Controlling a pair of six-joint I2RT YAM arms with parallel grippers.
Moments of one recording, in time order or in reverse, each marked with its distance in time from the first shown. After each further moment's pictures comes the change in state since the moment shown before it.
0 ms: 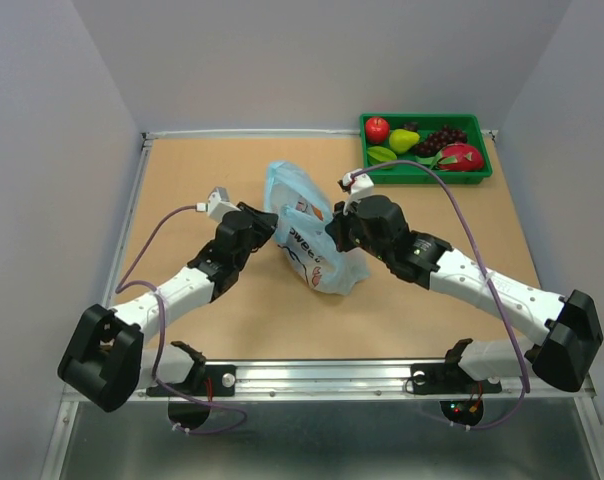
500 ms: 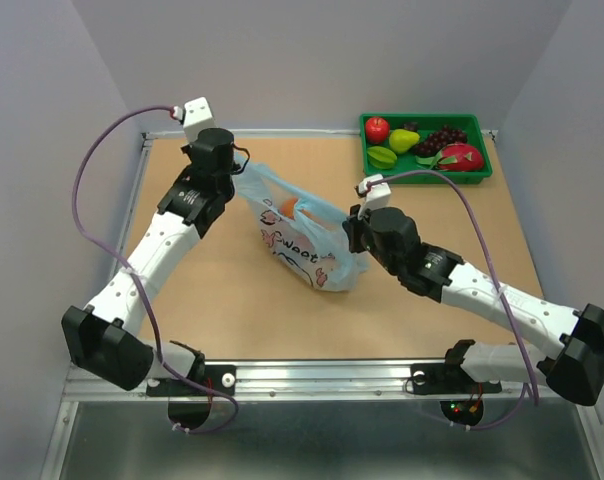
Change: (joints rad) left arm 0.132 0.116 0.734 -0.578 -0.346 0.706; right arm 0.001 -0.106 -0.111 0.056 0.205 -0.062
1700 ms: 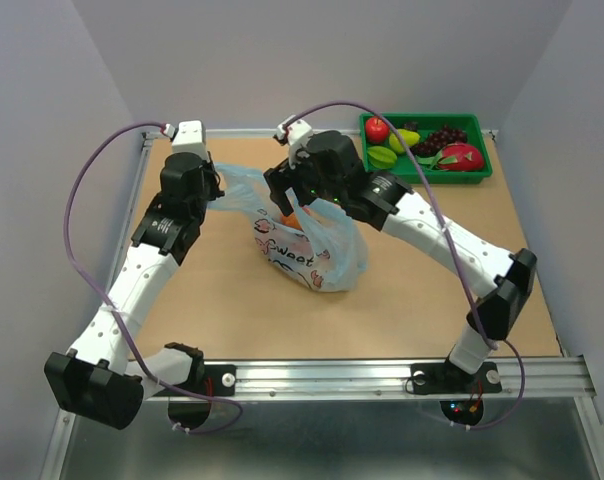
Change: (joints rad) left arm 0.106 -0.191 -0.183 -0.013 0.304 0.226; right arm 0.021 0.506 0.862 -0.397 -0.314 -0.232
